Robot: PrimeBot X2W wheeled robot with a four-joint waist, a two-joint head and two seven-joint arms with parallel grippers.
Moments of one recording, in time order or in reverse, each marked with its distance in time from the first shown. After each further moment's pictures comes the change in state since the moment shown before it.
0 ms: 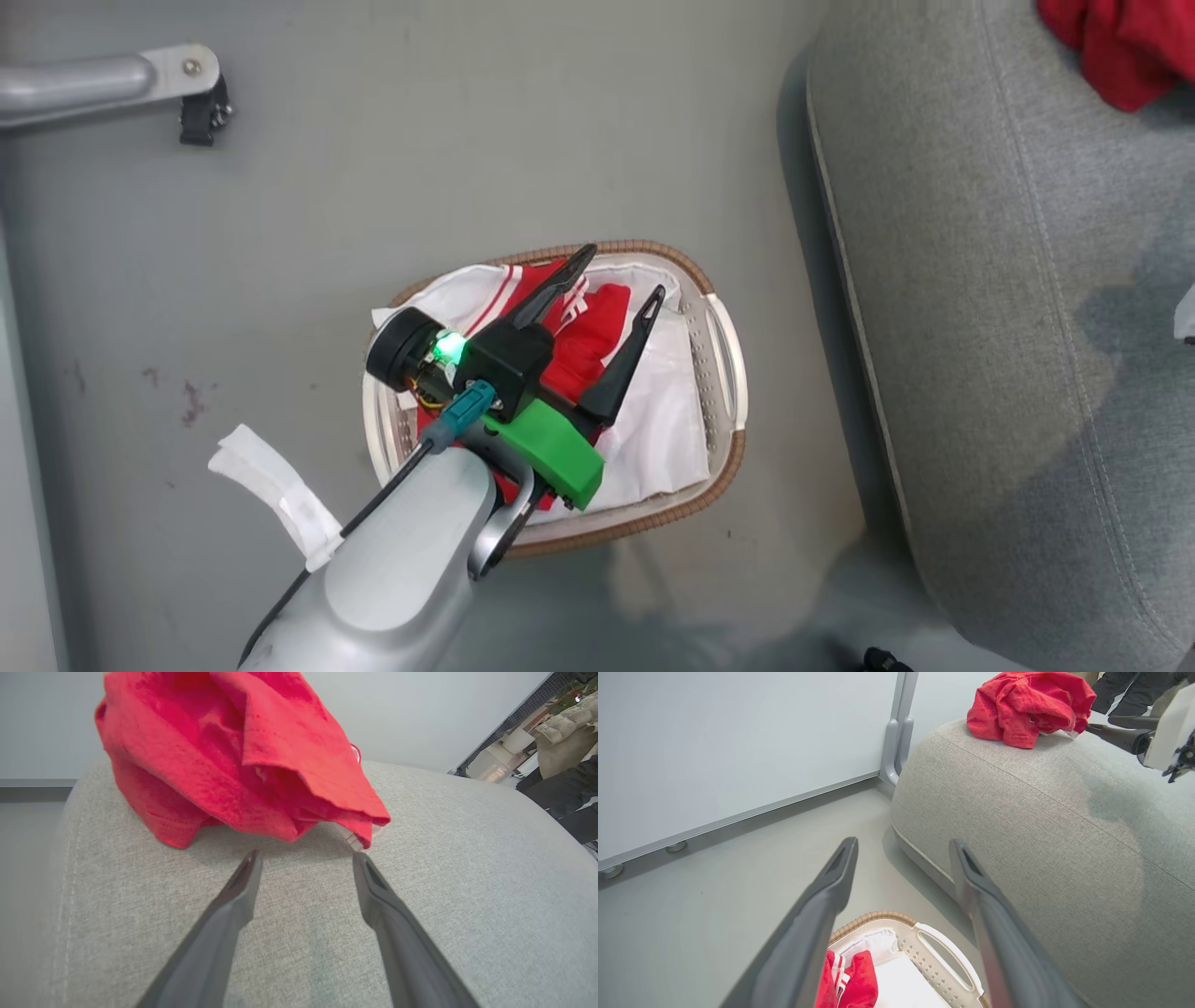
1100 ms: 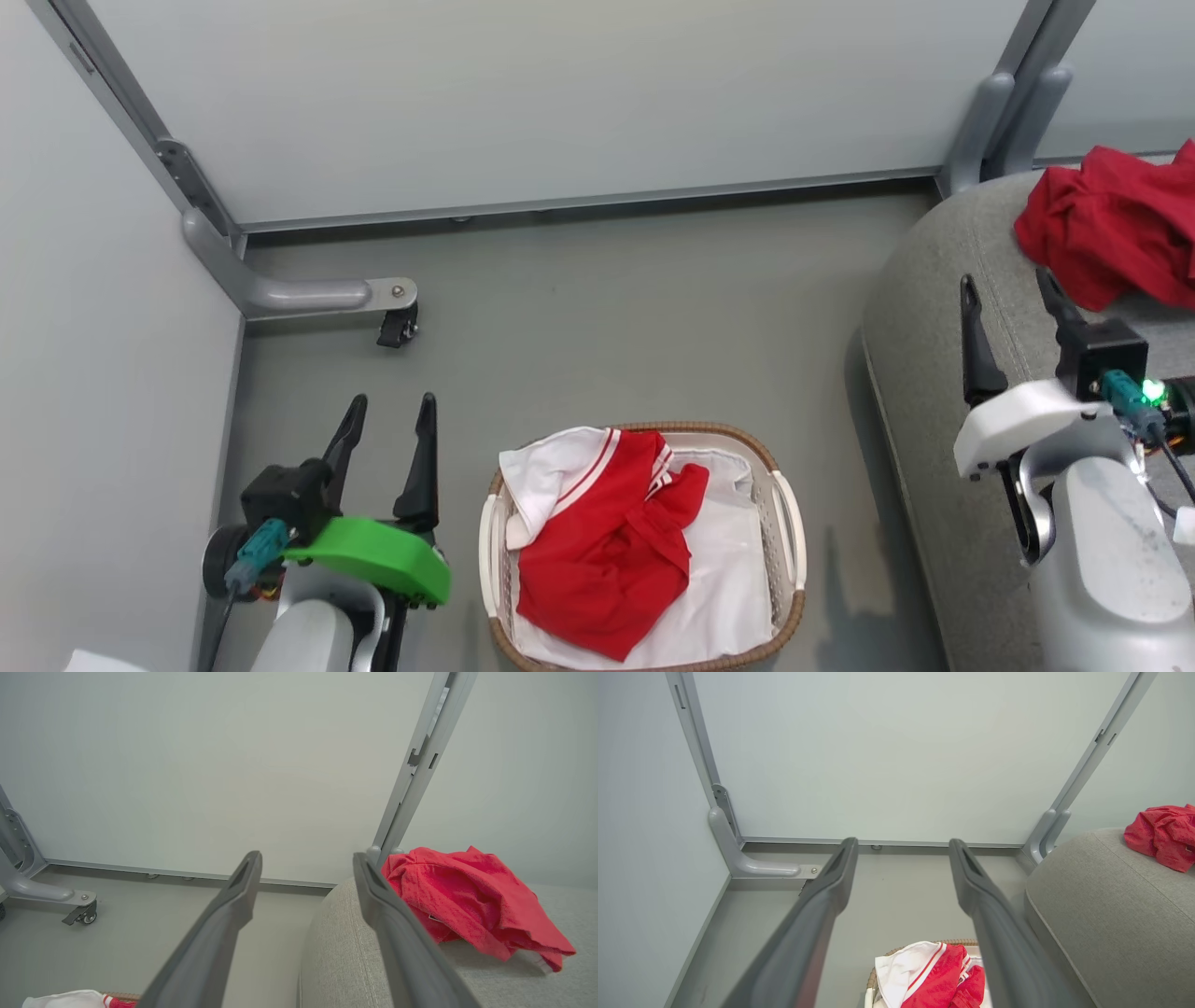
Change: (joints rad) left arm 0.377 -0.059 0.516 -0.002 0.034 0.000 0.000; right arm 0.291 0.156 0.382 -0.208 0.174 0.000 0.000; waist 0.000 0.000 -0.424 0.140
